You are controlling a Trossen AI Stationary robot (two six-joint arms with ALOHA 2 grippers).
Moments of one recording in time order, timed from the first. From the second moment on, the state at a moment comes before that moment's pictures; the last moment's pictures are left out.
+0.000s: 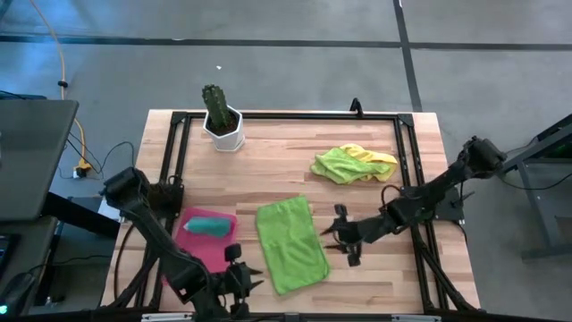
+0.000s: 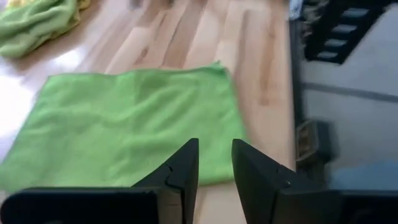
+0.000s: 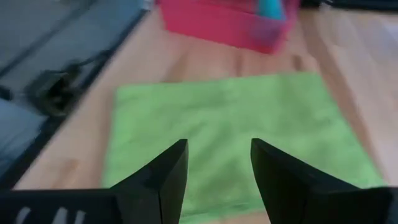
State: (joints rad) left arm -0.78 1.82 1.33 -0.49 -0.82 -0.83; right arm 0.54 1.38 0.59 0.28 0.28 0.14
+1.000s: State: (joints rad) left arm -0.52 2.04 1.27 -0.33 -0.48 -0.97; right arm 0.15 1.78 0.75 0.40 0.02 0.00
